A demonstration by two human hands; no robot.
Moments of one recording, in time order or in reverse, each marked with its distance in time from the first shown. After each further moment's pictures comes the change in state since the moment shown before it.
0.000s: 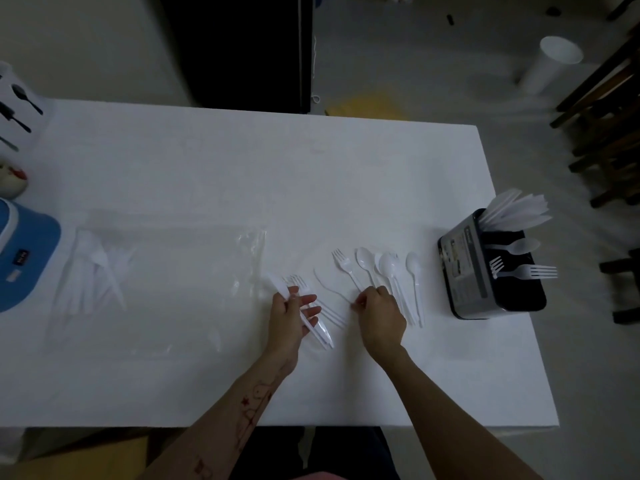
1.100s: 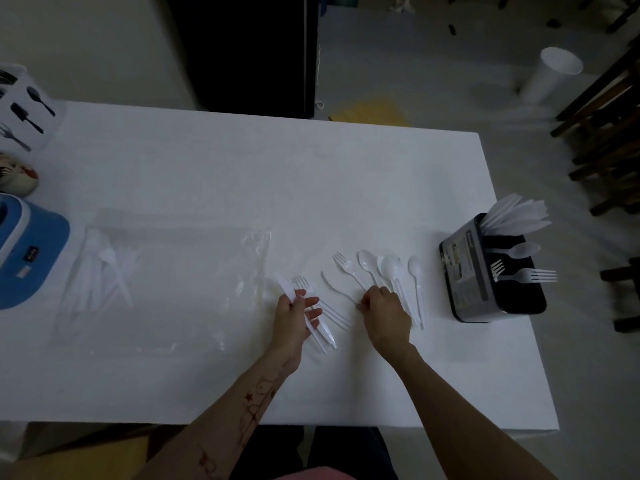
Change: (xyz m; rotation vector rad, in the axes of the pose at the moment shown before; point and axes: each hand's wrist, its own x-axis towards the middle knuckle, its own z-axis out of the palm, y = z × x) left_hand 0.000 0.000 -0.001 0.008 0.007 -0.067; right_hand 0.004 0.006 -0.009 -0.102 -0.033 -0.118
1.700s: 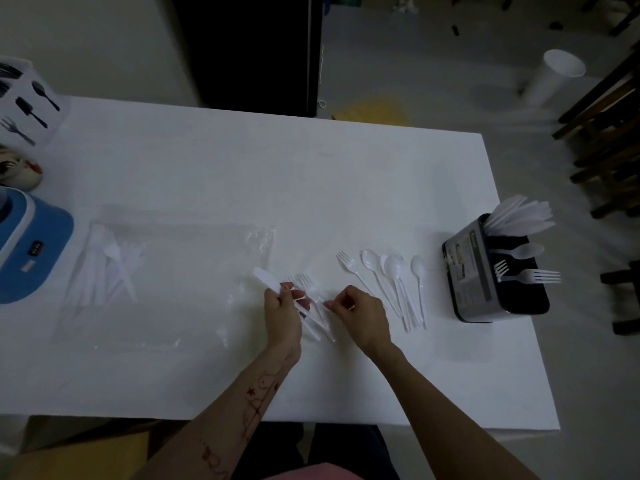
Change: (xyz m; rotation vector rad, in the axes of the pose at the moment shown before) left_hand 0.001 0.008 -0.005 -0.036 0.216 0.162; right_hand -0.010 -0.037 -0.003 0.506 -0.165 -0.007
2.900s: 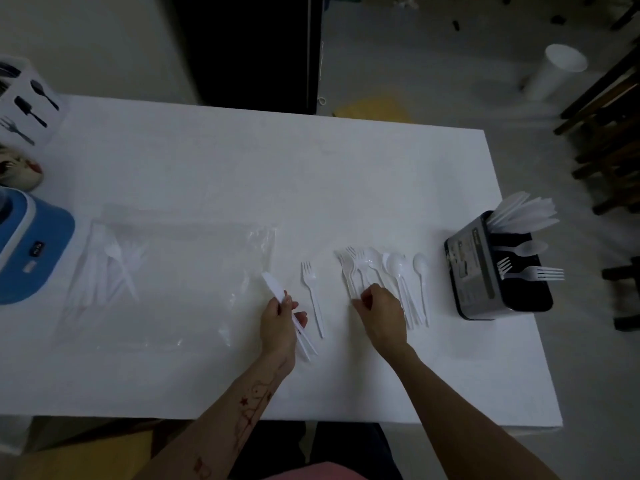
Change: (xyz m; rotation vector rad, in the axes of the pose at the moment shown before) left_hand -0.003 -0.006 -0.017 -0.024 -0.030 -0.093; right_hand 0.006 0.028 -0.008 -0.169 0.144 0.095
